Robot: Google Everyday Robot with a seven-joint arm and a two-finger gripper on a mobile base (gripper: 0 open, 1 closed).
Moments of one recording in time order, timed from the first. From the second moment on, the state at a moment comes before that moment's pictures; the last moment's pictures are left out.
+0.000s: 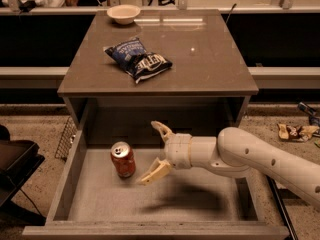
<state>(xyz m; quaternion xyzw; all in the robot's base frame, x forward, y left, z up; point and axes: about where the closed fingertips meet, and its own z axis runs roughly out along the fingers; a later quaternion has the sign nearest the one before) 0.495 0.042 0.700 -0.53 0.60 0.33 0.50</state>
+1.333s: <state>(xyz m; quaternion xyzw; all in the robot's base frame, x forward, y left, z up) 0.487 0.128 0.677 -0.56 0.56 0.37 0.49</state>
